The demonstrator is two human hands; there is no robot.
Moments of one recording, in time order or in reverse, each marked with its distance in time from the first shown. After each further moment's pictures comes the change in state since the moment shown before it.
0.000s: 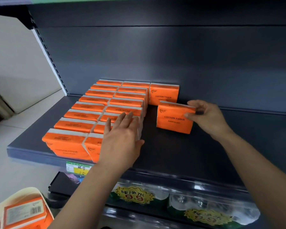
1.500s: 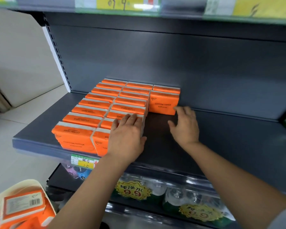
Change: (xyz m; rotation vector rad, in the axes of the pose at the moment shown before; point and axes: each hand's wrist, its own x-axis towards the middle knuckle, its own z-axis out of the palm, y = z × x) left_hand 0.002 -0.007 0.009 -0.003 0.012 0.016; right_hand -0.021 0.000 0.067 -0.638 0.236 -0.305
